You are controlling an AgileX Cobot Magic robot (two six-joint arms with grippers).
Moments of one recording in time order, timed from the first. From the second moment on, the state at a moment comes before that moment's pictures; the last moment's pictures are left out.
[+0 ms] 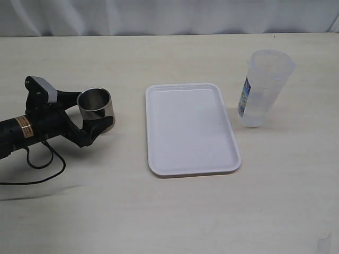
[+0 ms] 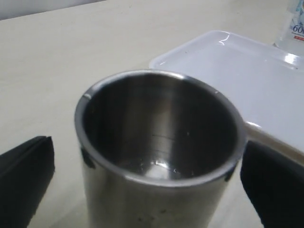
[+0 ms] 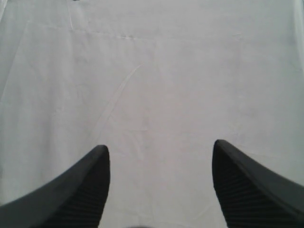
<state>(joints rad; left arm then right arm) 0.00 2.21 -0.64 0.86 -1.20 -0.14 0.01 0.00 0.00 -0.21 -0.48 0.25</state>
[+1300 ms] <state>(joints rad) -0.05 2.31 -0.79 0.89 -1.21 -0.18 0.01 0.59 0.00 -0.21 -0.75 0.20</state>
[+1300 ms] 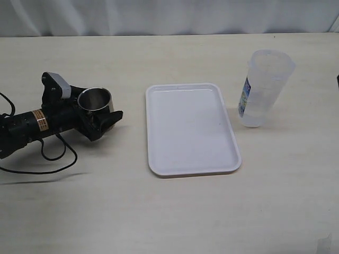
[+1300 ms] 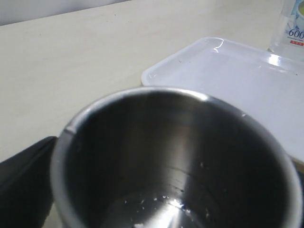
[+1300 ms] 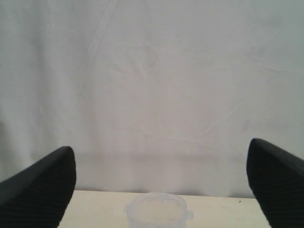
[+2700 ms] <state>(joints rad) -0.05 2.31 -0.79 0.90 -1.21 -0.18 0.01 1.78 -0.35 -0.30 -1.08 0.05</state>
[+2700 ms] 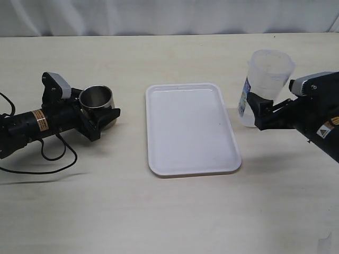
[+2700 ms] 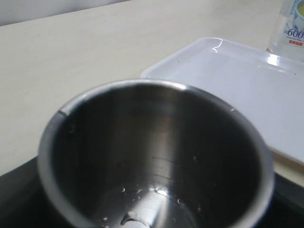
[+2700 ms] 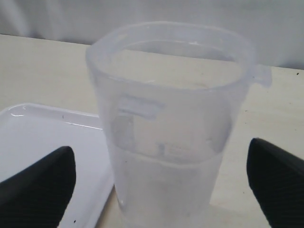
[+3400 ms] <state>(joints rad) -0.05 2.31 -0.79 0.90 -1.21 -0.18 0.01 1.95 -0.51 -0.32 -1.11 0.05</state>
